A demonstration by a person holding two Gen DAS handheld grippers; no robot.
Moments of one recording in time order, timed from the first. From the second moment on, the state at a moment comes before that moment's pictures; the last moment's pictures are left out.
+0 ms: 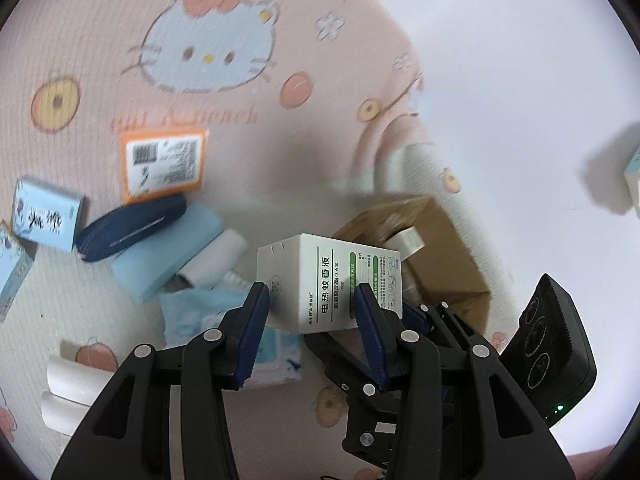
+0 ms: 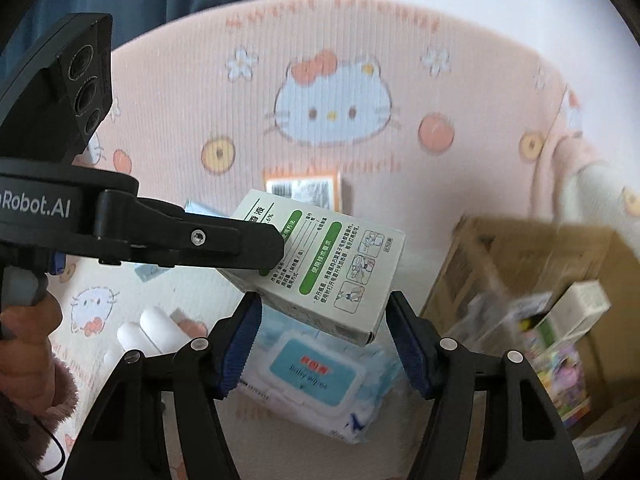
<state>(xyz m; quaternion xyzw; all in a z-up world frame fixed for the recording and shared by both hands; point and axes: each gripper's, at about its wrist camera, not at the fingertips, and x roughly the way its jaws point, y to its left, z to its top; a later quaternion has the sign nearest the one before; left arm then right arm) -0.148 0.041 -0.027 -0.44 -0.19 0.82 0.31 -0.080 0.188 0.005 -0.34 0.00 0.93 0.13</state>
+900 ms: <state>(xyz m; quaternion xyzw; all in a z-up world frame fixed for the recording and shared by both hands) -0.174 0.233 0.010 -0.48 -0.16 0.76 0.41 0.025 0.344 0.073 -0.37 0.01 0.91 0.20</state>
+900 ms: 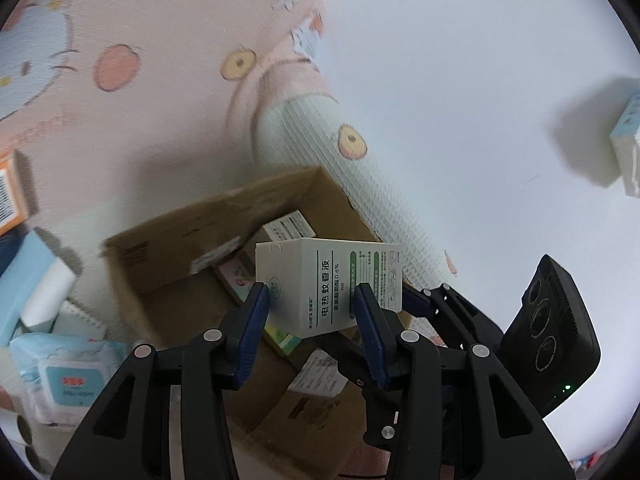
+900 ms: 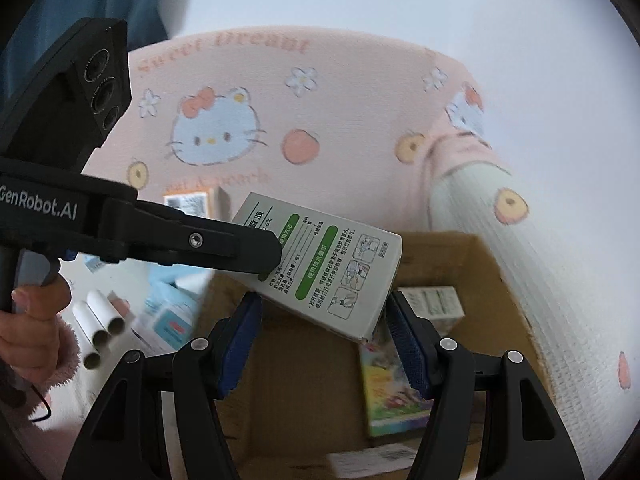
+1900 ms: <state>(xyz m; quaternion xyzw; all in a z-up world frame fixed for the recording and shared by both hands) -0.258 0.352 -0.067 -0.57 -0.12 0.73 0.36 -0.023 0.495 0.014 -0.54 -0.01 0.83 0.14</state>
